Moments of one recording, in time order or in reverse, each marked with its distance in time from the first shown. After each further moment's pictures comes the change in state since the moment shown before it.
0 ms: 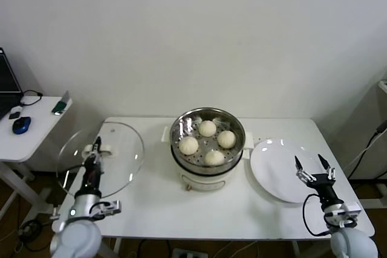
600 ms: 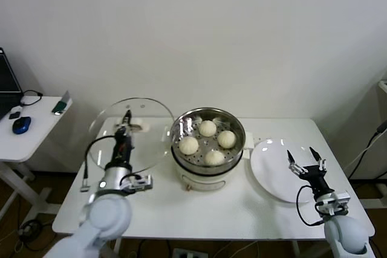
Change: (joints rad) left arm -0.328 0.077 0.359 -0.121 -0.003 0.243 0.231; right arm 0.086 -0.037 -0.074 -0.061 -0.029 -0.011 0.015
